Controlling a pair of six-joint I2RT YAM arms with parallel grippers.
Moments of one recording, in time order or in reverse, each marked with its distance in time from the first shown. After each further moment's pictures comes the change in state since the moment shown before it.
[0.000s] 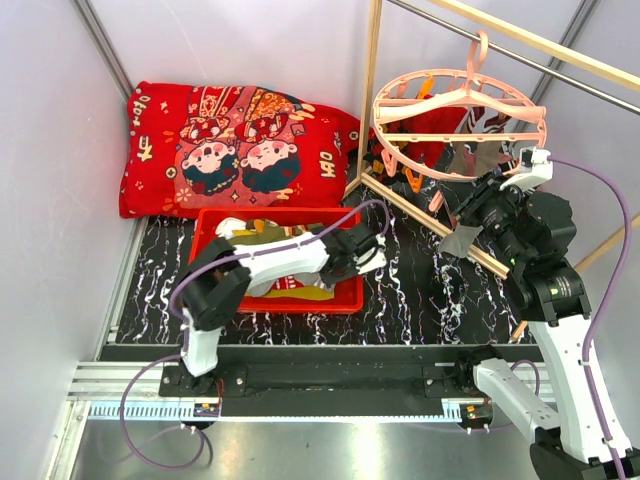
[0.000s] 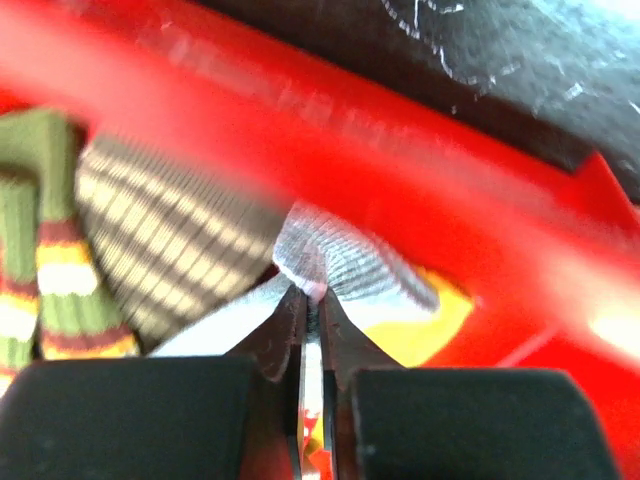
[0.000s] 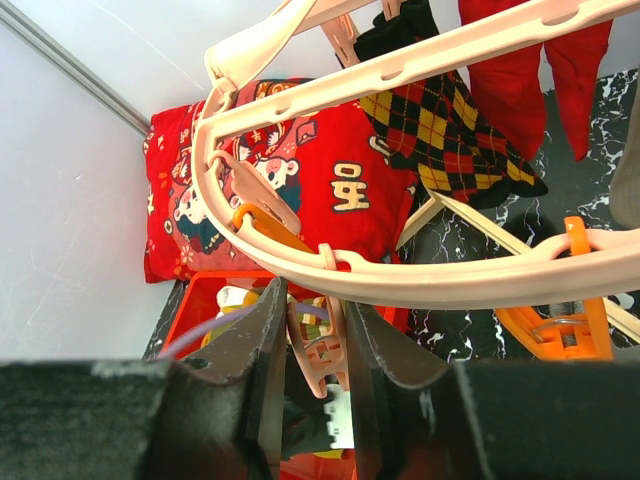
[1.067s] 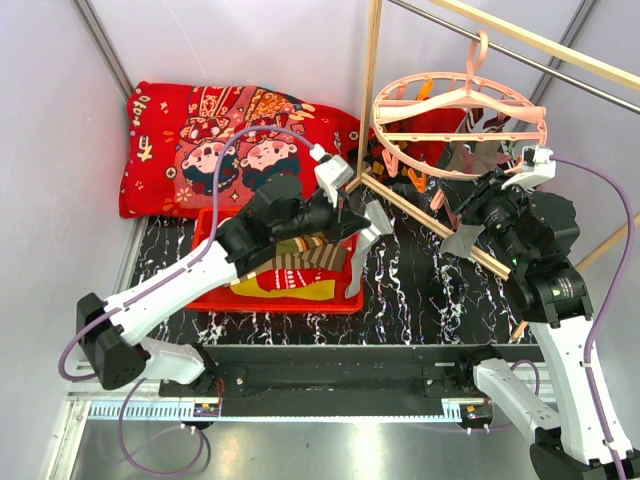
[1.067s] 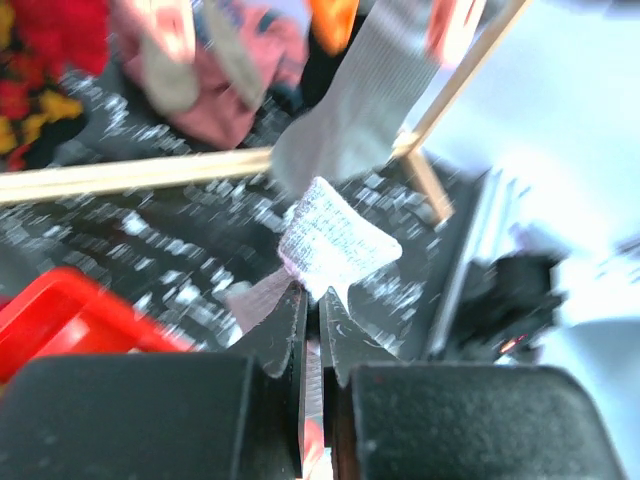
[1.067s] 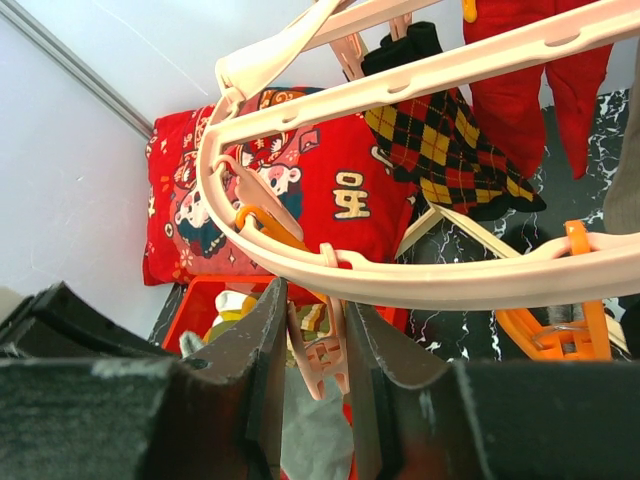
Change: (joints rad) left arm 0.113 -0.619 -0.152 0.620 0.505 -0.566; right arm 0.000 -0.001 0.014 0.007 -0.004 -0.021
